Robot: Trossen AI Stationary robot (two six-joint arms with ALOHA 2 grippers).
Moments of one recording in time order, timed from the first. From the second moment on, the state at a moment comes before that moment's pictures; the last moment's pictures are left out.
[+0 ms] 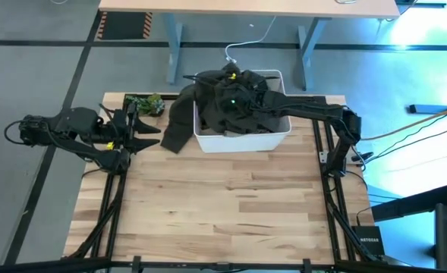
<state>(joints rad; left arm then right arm) -0.22 0.67 1.04 -0.49 -0.30 -0.15 -0.25 1.80 1.68 -0.65 0.85 0.36</state>
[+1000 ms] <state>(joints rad) -0.22 0.68 1.04 -0.49 -0.30 -0.15 -0.11 2.10 2.09 -0.39 0.64 -0.28</state>
